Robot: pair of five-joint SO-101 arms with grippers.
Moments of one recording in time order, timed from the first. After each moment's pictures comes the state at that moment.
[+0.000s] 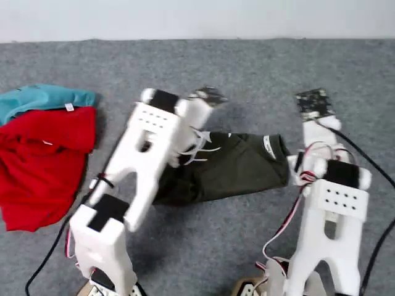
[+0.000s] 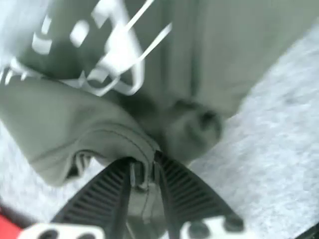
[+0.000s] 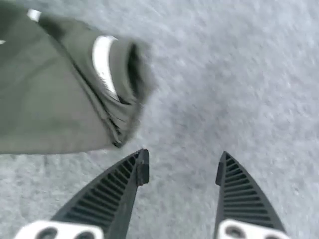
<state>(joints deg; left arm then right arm) 22.5 20.1 -15.6 99.3 -14.9 15.0 -35.3 37.8 65.2 25.6</state>
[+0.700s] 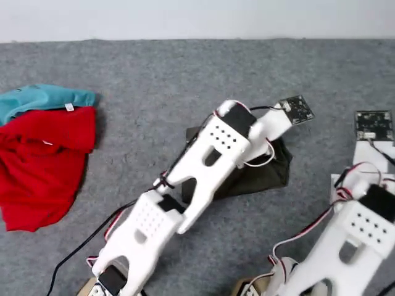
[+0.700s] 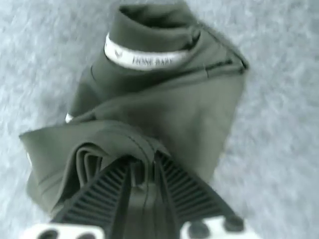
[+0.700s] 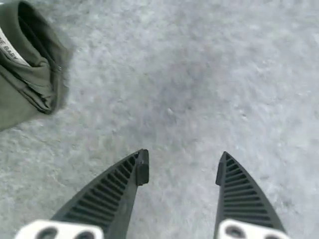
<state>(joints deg) 38.7 54.3 -64.9 99.8 -15.2 34.2 -44.7 37.8 72.6 30.3</state>
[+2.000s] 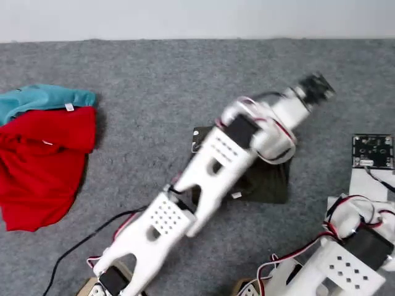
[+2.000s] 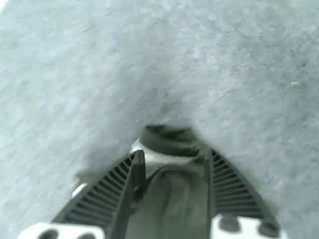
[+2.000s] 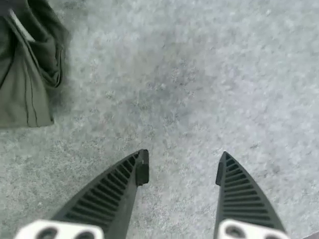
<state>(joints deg) 40.0 62.5 -92.4 95.7 -6.1 37.2 -62.0 40.6 84.7 31.6</state>
